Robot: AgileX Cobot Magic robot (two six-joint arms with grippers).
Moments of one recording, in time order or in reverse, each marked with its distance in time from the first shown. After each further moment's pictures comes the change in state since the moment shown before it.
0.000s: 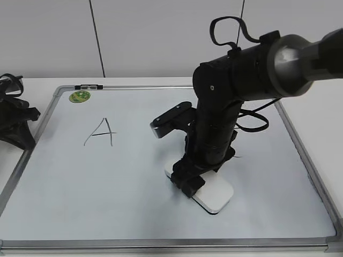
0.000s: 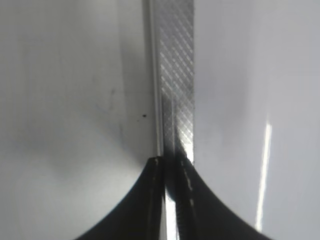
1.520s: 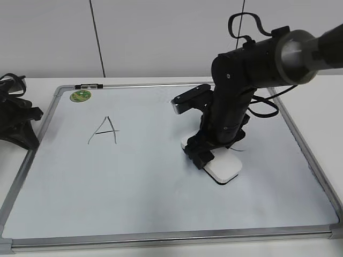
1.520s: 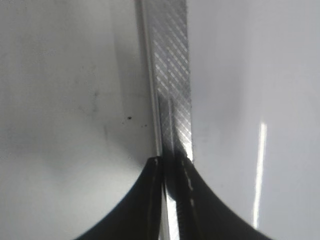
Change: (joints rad) left arm 0.000 0.000 0.000 -0.004 0.000 -0.002; right arm -0.126 0.071 -0.086 -0.069 -0.073 0.051
